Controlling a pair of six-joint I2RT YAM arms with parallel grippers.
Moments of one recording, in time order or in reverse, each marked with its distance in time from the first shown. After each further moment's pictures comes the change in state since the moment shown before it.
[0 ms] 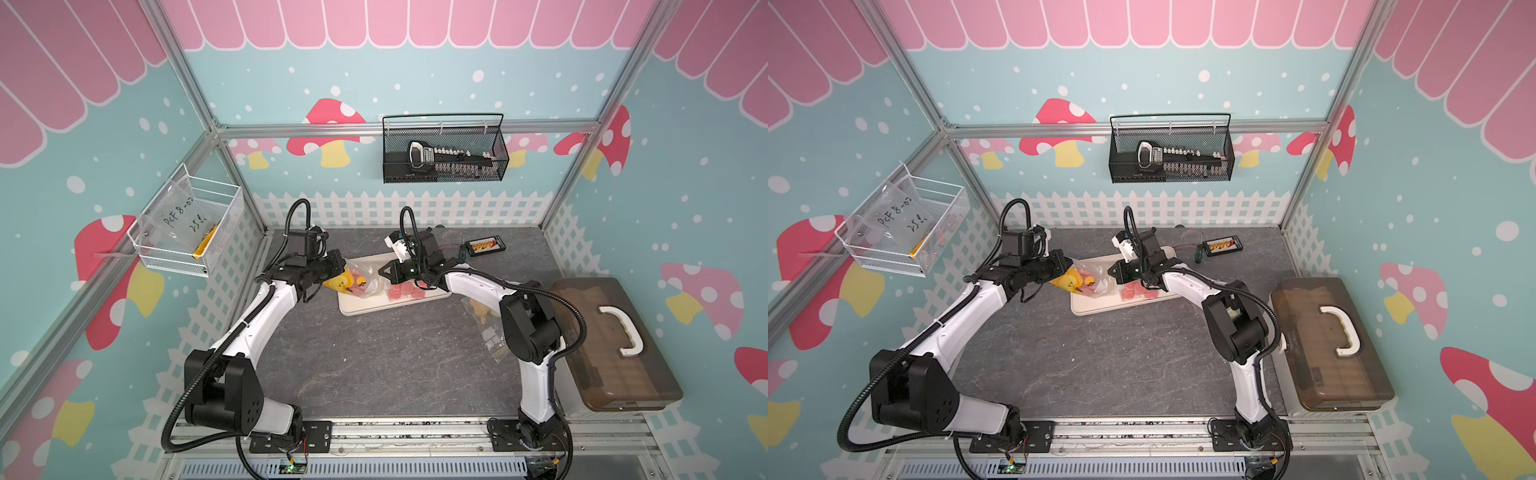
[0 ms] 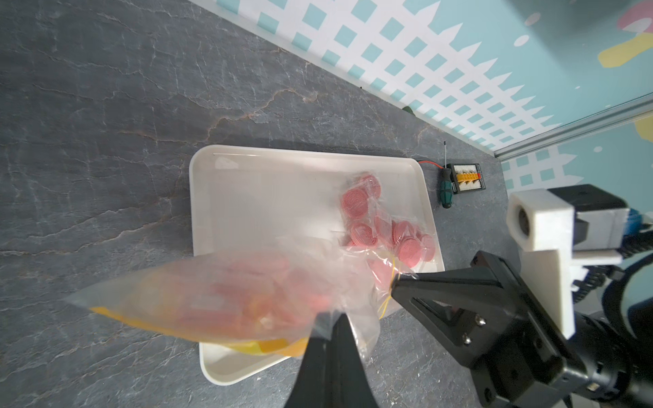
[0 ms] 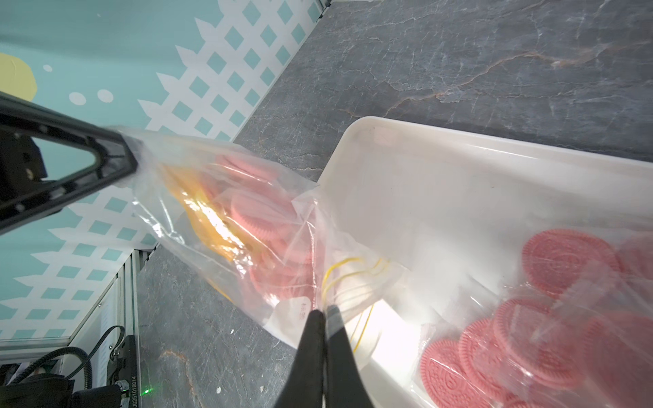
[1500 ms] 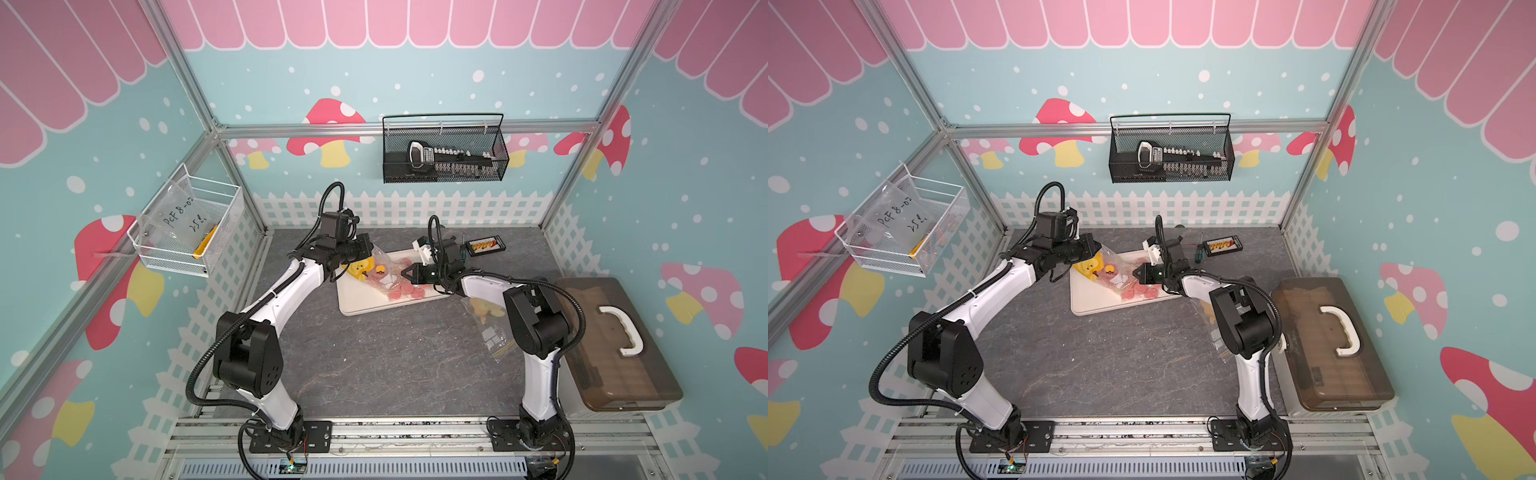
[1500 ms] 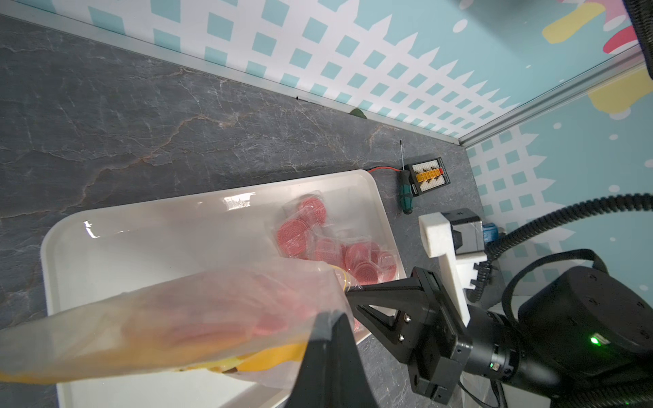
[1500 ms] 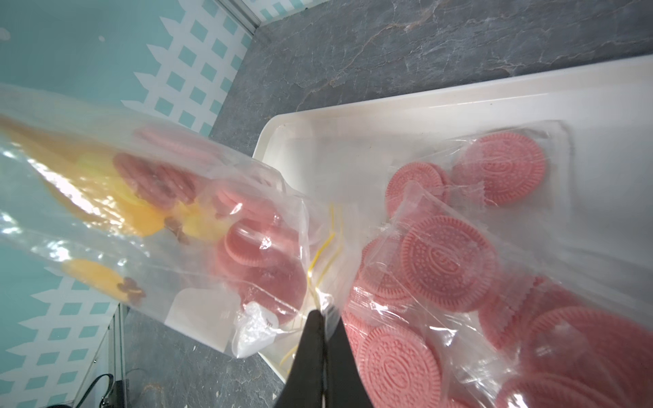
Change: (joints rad) left arm -0.152 0.227 0.255 0.046 -0.024 -0.004; right arm -0.152 0.000 -0.225 0.224 -0.036 0.150
